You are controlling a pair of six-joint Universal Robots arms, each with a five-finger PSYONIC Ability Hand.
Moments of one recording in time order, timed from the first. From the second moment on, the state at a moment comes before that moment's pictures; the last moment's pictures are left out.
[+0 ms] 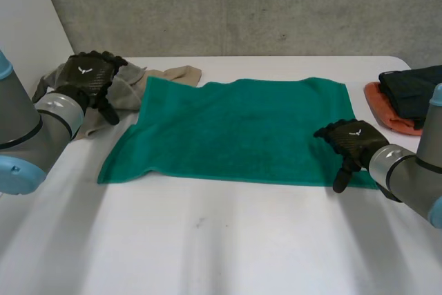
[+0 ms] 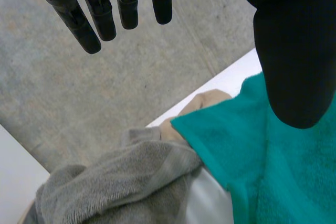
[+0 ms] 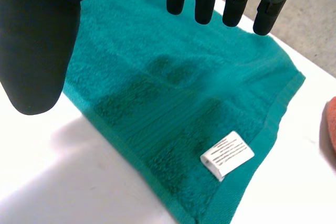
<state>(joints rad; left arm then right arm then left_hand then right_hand) 4.51 -1.98 -1.42 3.32 -1.43 3.45 1.76 -1.09 1.54 0.04 1.33 2.70 0.21 0.21 0.21 0.21 0.05 0.22 0.21 0.21 0.21 0.05</state>
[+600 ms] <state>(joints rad) 4.39 -1.92 -1.50 3.29 -1.46 3.45 1.65 -1.05 1.66 -0.17 1.30 2.64 0.21 0.21 0.21 0.21 0.05 0.41 0.40 0.41 0.42 0.25</state>
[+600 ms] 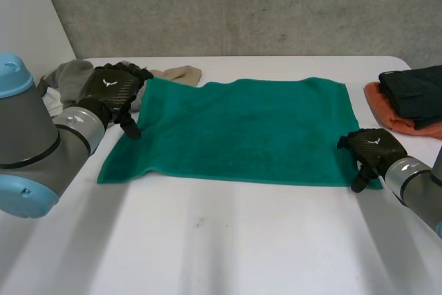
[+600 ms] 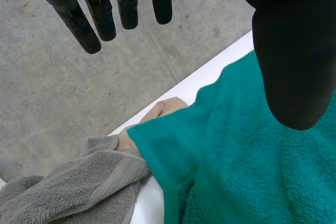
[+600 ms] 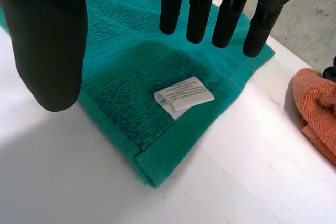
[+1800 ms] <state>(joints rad) 4.40 -1.96 -1.56 3.26 -1.45 3.51 1.70 -1.03 1.54 -0.24 1.35 2.63 0.21 0.21 0.21 0.21 0.05 1.13 1.17 1.18 1.19 0.98</state>
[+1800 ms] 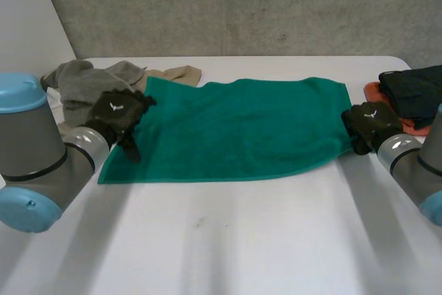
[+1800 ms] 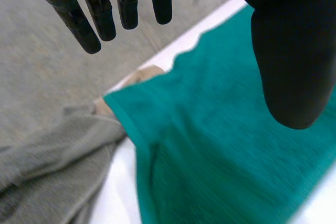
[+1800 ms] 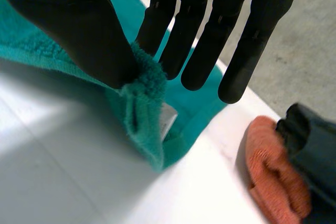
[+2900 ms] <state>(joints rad) 4.43 -2.28 -1.37 3.25 -1.51 3.72 1.73 -1.20 1.52 0.05 1.32 2.68 0.88 0.88 0.88 0.87 0.69 1.13 1.17 1.18 1.19 0.98</state>
